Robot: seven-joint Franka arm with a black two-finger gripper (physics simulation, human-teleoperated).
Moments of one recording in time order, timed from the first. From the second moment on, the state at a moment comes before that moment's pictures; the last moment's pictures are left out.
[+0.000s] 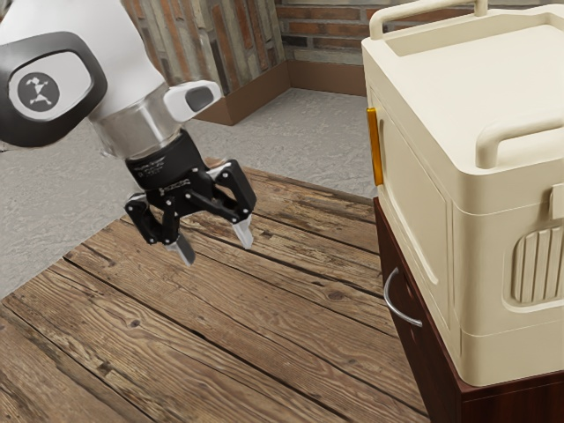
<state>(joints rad) -0.24 -0.27 0.19 -1.77 -0.18 1.60 -0.62</state>
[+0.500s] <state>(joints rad) -0.24 -0.30 0.10 -2.03 -0.27 2.16 -0.79</state>
